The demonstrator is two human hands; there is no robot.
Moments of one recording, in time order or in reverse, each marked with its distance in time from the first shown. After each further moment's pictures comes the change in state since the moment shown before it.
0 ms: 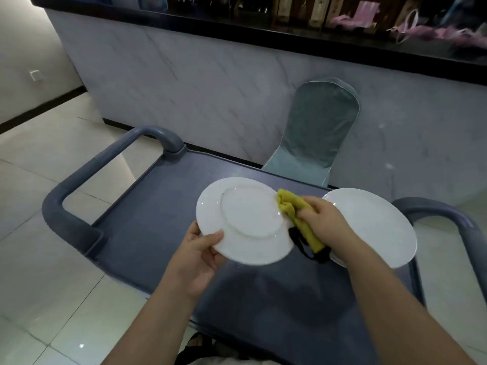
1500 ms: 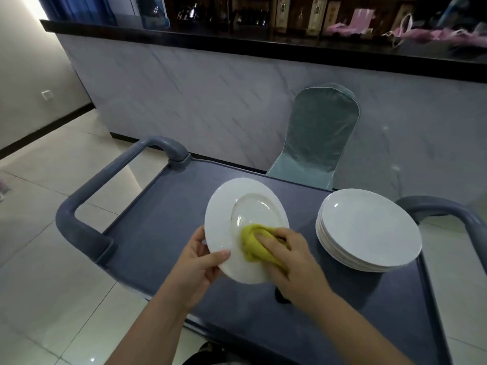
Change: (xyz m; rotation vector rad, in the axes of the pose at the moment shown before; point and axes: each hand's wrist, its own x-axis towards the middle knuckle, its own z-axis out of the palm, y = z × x) left_hand -0.017 0.003 -0.016 0.313 -0.120 0.046; right_hand -0.081 0.008 0.073 -0.186 0.066 -0.548
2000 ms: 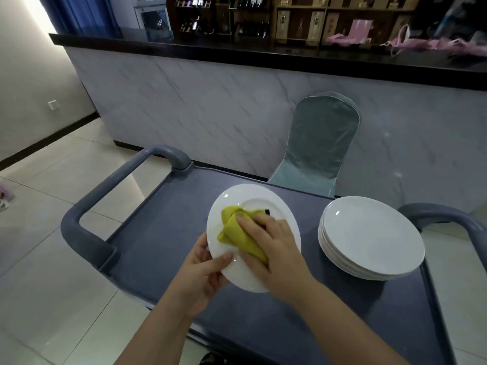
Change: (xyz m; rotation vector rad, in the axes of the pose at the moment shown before) left_hand -0.003 0.004 0.004 -0.043 -0.039 -0.006; right_hand 0.047 -0.040 -0.005 0.000 0.023 -0.115
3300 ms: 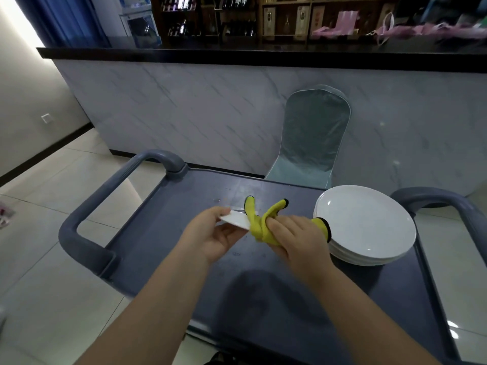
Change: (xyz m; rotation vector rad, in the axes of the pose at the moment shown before) left_hand 0.045 0.043 0.063 -0.152 0.368 -0.273; right_hand -0.014 0.034 -0.025 -0.368 0.281 -0.225
